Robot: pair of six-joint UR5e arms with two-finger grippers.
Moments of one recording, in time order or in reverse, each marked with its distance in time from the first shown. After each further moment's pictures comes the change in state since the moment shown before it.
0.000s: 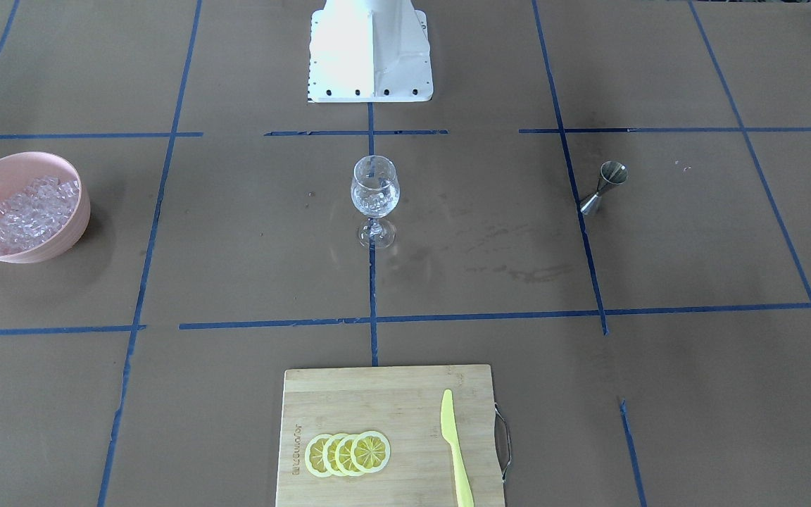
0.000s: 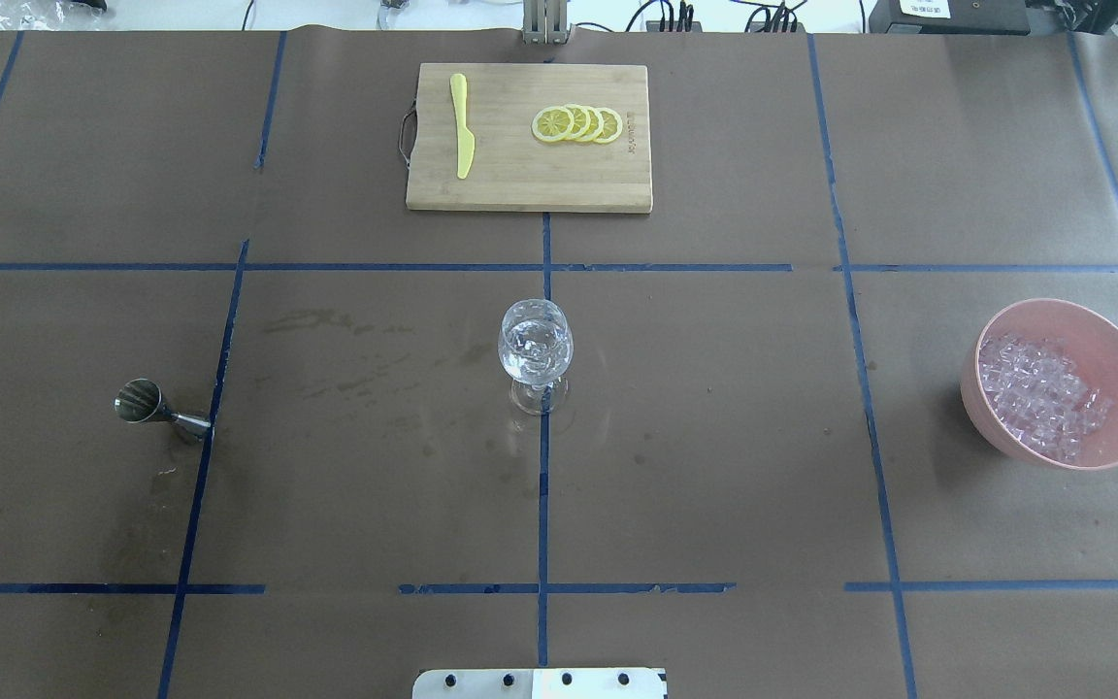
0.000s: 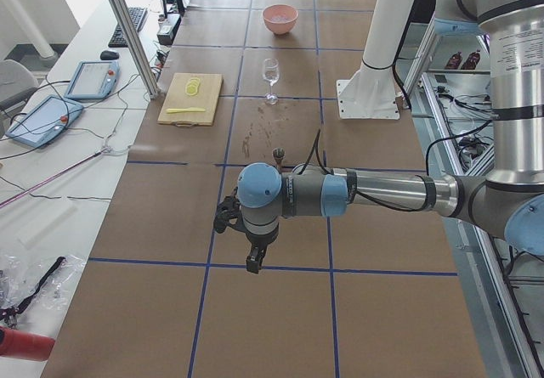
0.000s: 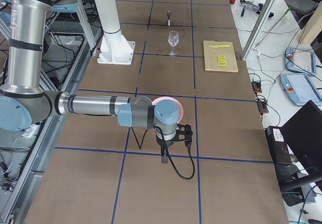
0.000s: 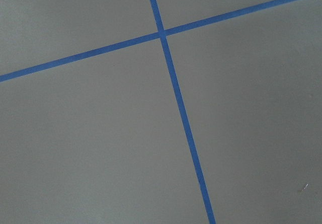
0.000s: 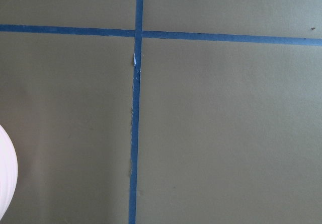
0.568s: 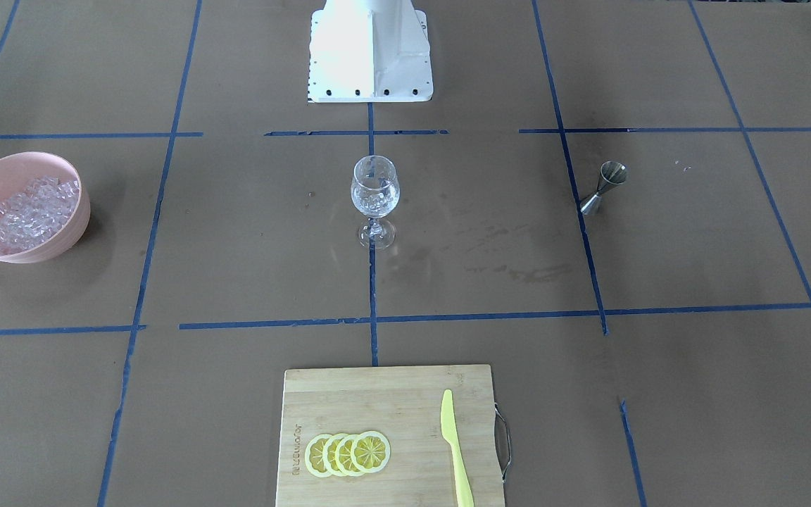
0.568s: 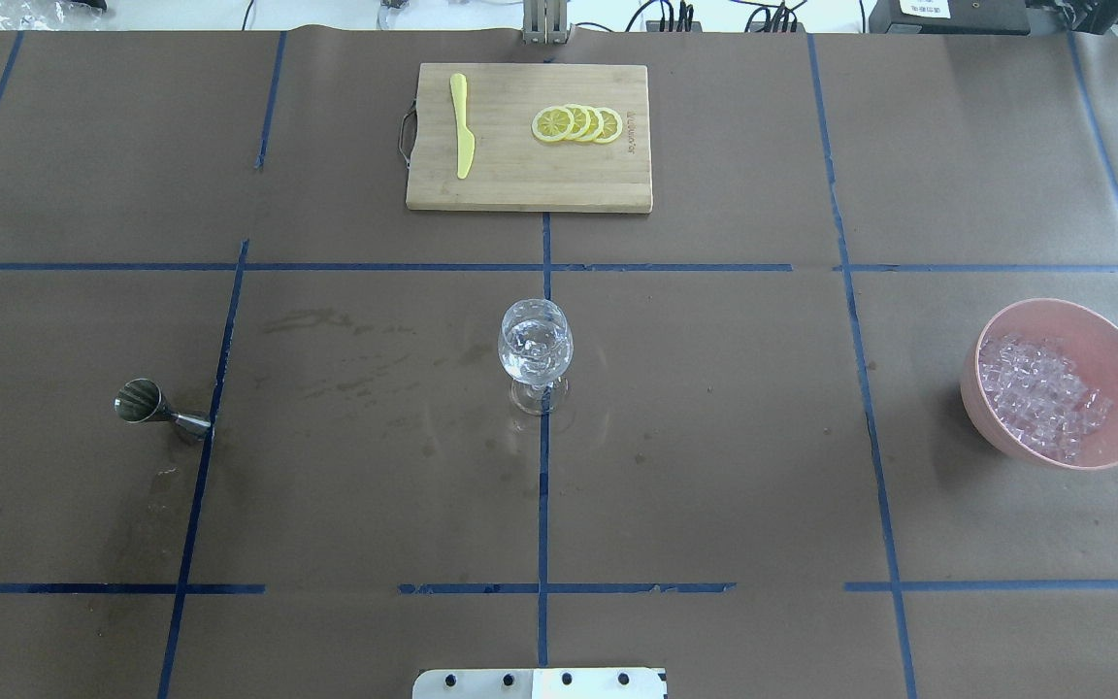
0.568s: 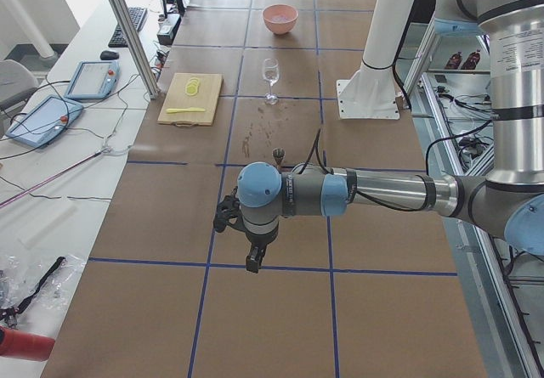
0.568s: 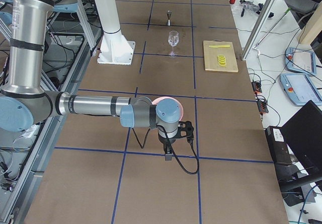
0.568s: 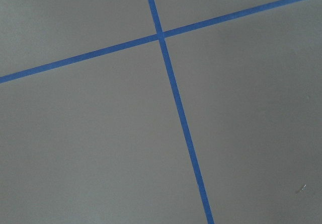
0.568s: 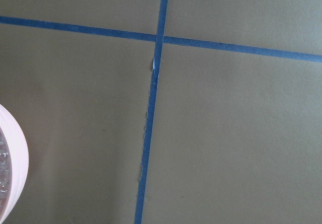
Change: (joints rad) left arm -0.001 0.000 -0.001 0.000 -0.001 0.000; right arm -0.018 0.001 -0.005 0.030 0.019 -0.050
